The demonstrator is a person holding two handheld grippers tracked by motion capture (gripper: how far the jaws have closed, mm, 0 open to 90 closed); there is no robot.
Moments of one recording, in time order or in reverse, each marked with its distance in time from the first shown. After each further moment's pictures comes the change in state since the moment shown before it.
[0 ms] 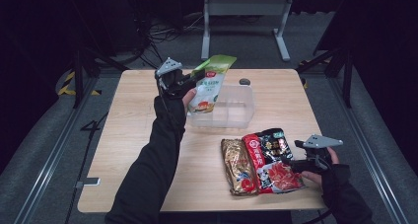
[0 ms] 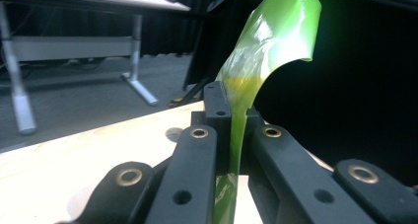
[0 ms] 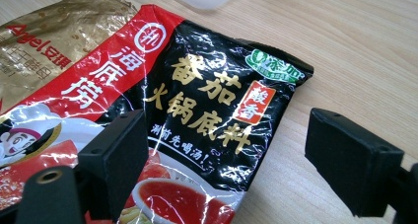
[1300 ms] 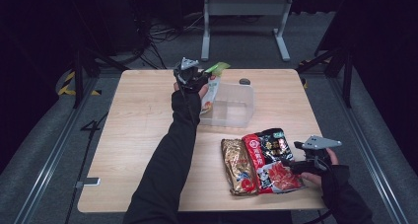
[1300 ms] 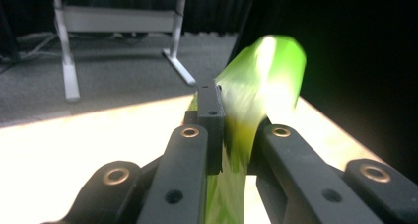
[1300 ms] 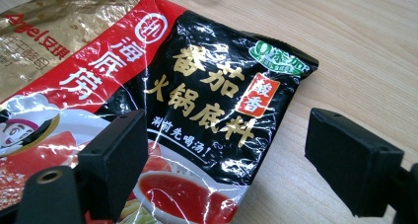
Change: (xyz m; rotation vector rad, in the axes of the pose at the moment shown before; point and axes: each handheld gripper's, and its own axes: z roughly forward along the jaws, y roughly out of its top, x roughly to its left) left arm 0.023 -0.023 0.071 0.077 0.156 -0.041; right arm 0.001 -0.003 0.002 0.018 0.003 -0.009
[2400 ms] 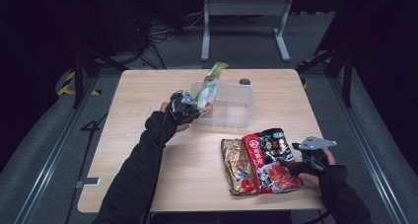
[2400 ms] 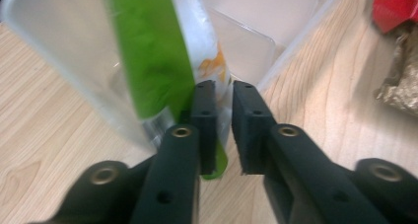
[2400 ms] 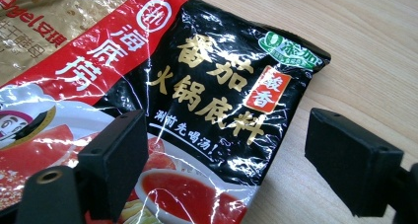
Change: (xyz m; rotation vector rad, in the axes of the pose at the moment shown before) left arm 0.017 -0.069 -0.040 0.494 -0.144 0.496; right arm 0.003 0.000 0.006 0.031 -0.003 -0.017
